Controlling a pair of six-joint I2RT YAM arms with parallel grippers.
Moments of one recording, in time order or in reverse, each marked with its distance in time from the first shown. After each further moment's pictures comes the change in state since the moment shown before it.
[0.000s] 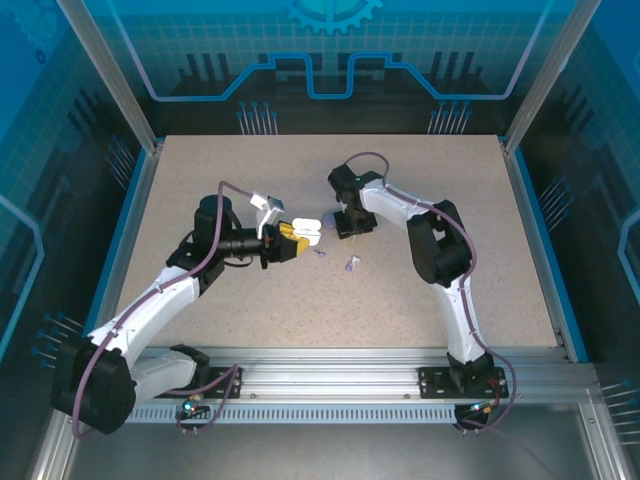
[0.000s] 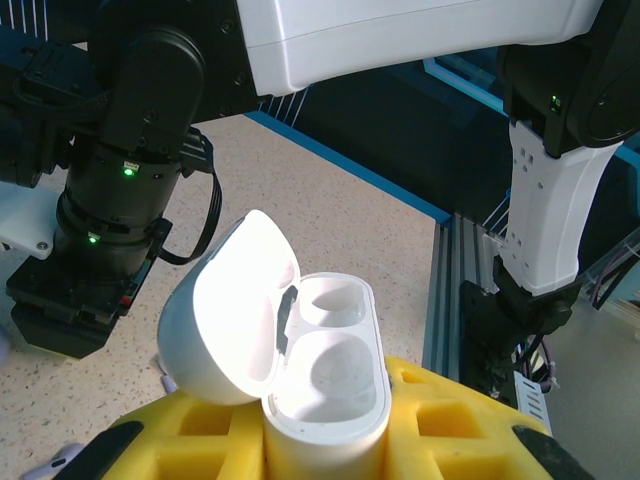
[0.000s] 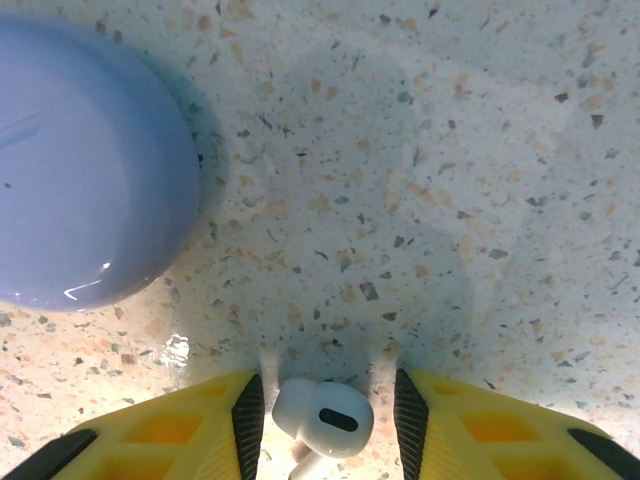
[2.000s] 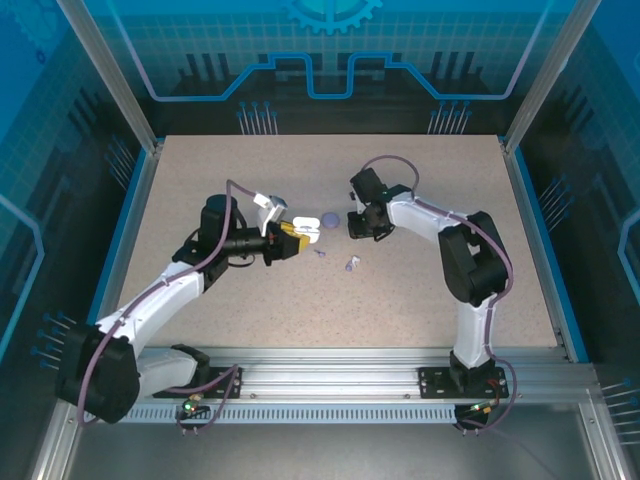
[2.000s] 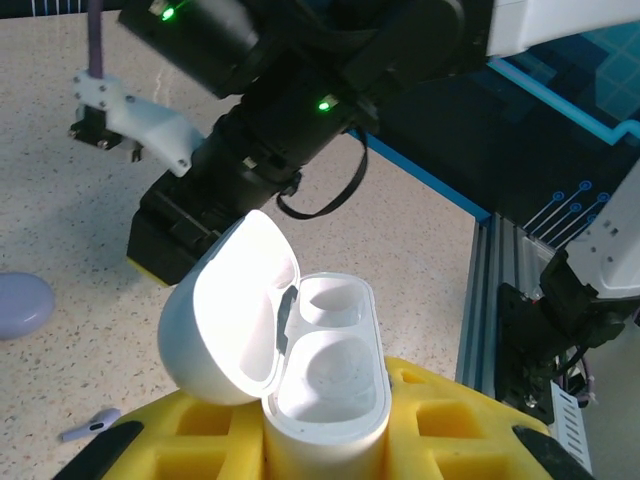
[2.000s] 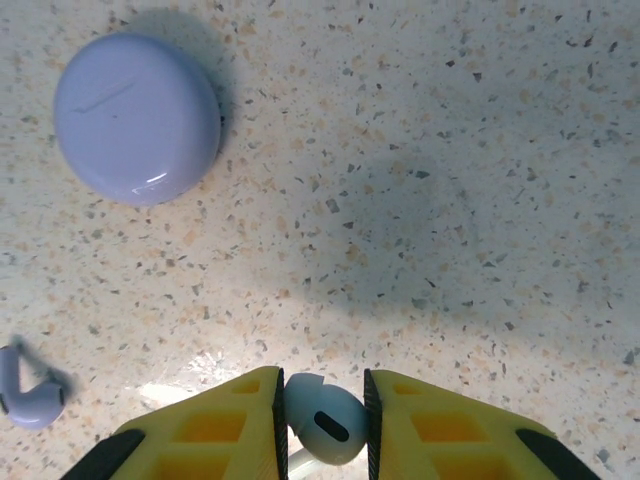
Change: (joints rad) left arm 0.000 0.065 -0.005 0.013 -0.084 -0.015; right arm -0.052 -0.311 -0.398 0.318 -0.093 0.015
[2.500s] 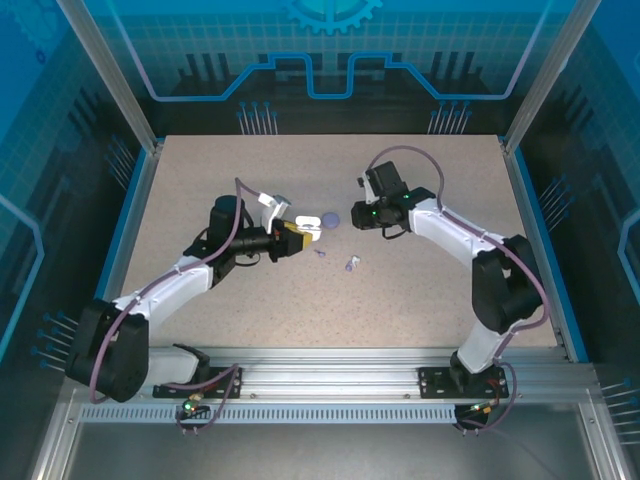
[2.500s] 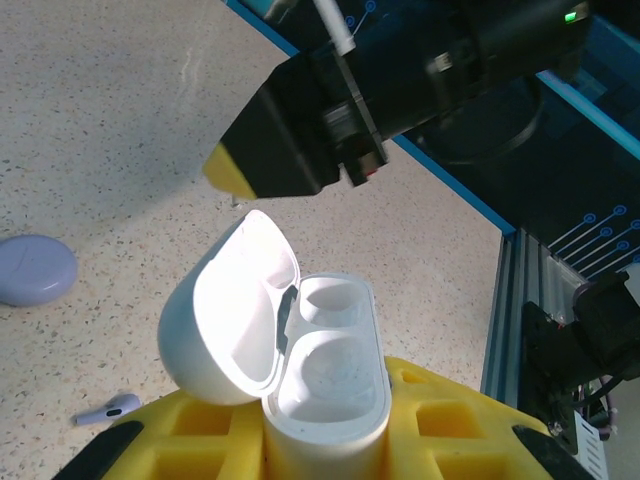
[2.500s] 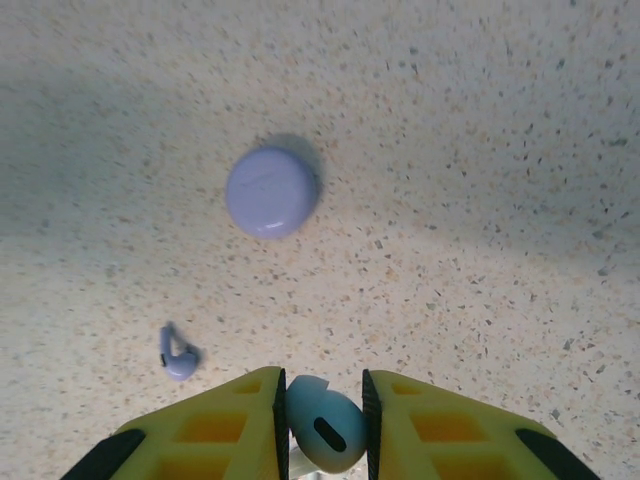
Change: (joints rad) left arm 0.000 0.110 -0.024 0.115 -0.044 -0.080; right arm -0.010 -0.249 -0.113 0.099 -0.044 -0.001
